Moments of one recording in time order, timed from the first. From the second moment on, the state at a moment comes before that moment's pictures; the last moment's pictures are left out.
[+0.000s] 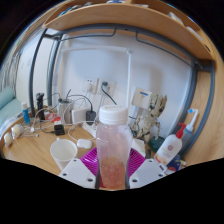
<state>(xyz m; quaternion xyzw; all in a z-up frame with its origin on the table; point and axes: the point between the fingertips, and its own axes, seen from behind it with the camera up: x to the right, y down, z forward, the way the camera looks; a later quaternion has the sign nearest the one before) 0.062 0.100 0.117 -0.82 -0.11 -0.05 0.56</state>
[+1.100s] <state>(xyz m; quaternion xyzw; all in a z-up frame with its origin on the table) 0.083 -0.019 0.073 -0.87 0.01 0.02 0.49</state>
